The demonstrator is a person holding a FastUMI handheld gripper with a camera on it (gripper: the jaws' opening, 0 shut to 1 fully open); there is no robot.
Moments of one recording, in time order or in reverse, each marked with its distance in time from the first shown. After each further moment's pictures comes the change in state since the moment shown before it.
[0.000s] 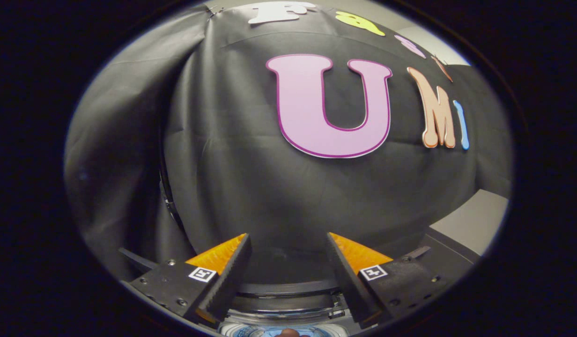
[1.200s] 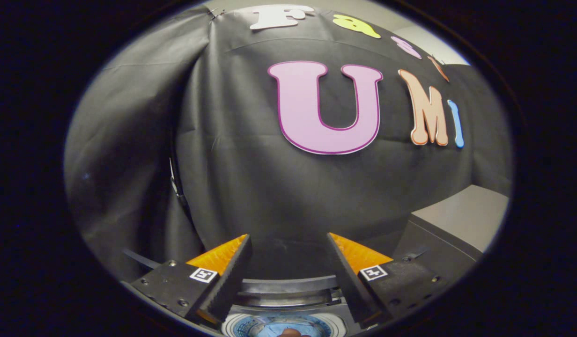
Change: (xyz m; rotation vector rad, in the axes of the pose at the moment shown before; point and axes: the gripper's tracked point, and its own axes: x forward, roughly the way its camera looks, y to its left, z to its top) arm -0.043 -0.002 -0.014 0.002 0.010 0.005
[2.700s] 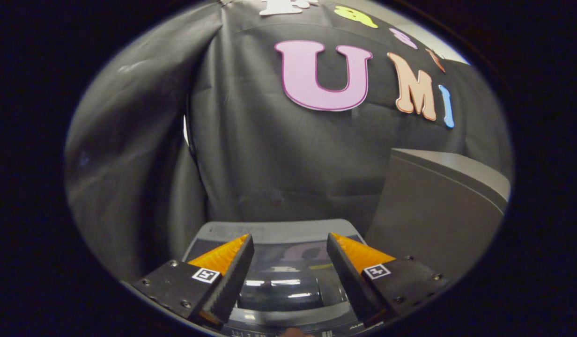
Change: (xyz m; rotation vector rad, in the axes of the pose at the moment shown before) arm -0.091 0.001 -0.107 -0.064 0.169 -0.030
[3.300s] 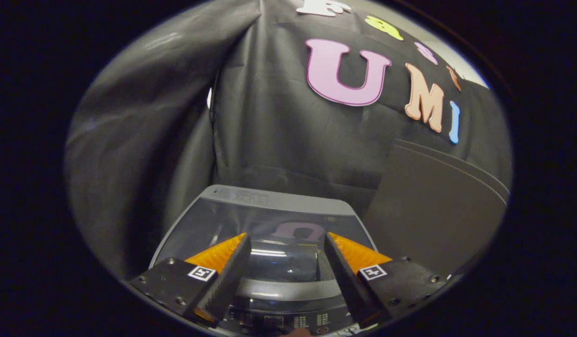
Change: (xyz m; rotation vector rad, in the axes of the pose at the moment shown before) arm -0.045 0.010 -0.058 -0.145 0.007 0.002
